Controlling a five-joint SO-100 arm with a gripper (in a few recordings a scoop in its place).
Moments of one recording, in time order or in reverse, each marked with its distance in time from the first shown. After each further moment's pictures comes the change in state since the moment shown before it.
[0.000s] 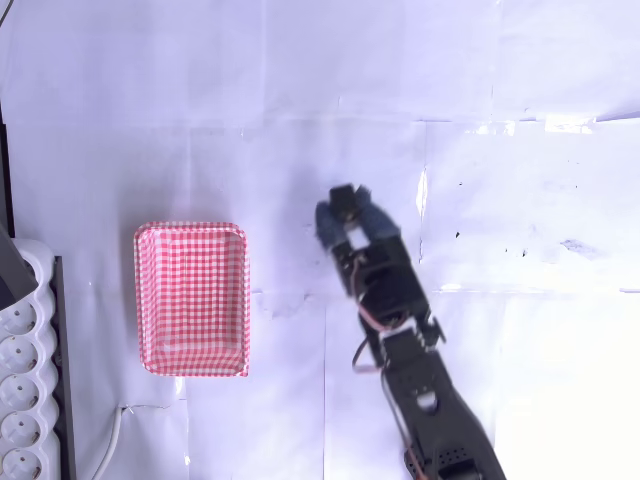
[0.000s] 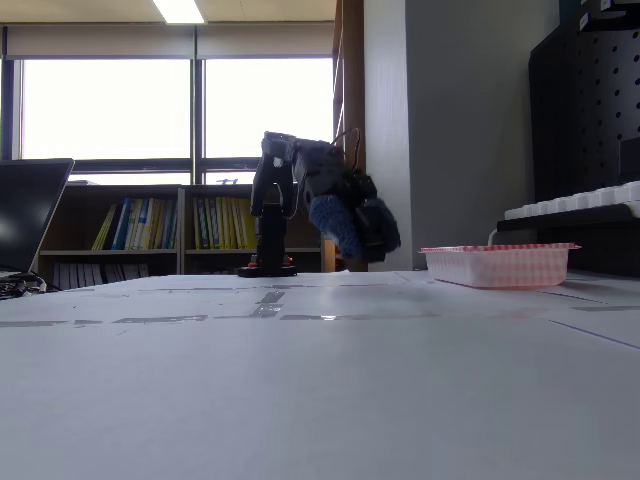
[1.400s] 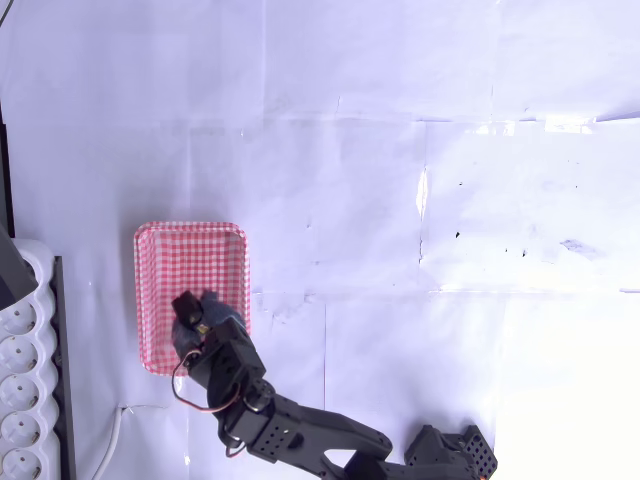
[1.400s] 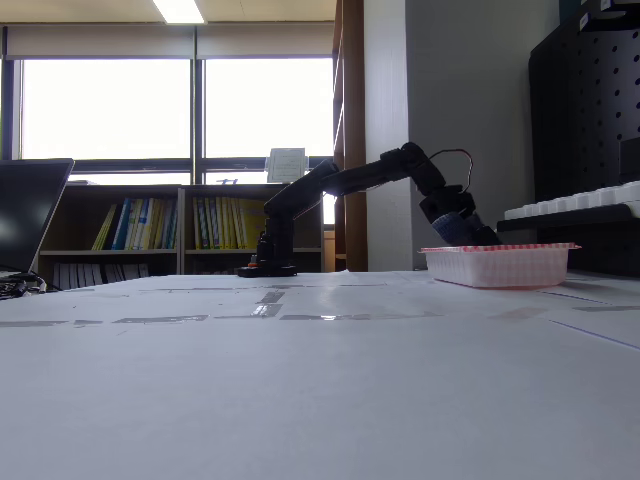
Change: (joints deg) arm -29.1 39.3 46.0 9.5 -5.4
